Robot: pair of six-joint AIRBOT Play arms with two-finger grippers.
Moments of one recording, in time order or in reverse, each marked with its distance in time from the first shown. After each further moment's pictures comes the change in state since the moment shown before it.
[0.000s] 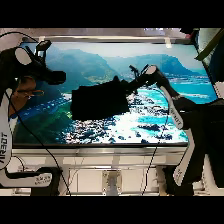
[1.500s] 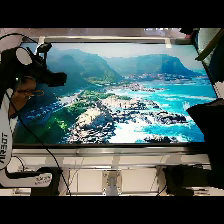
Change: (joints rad) left arm -0.010 0.000 0.000 0.000 -0.054 -0.054; right arm -1.961 0.793 -0.550 -0.298 0.121 -0.056
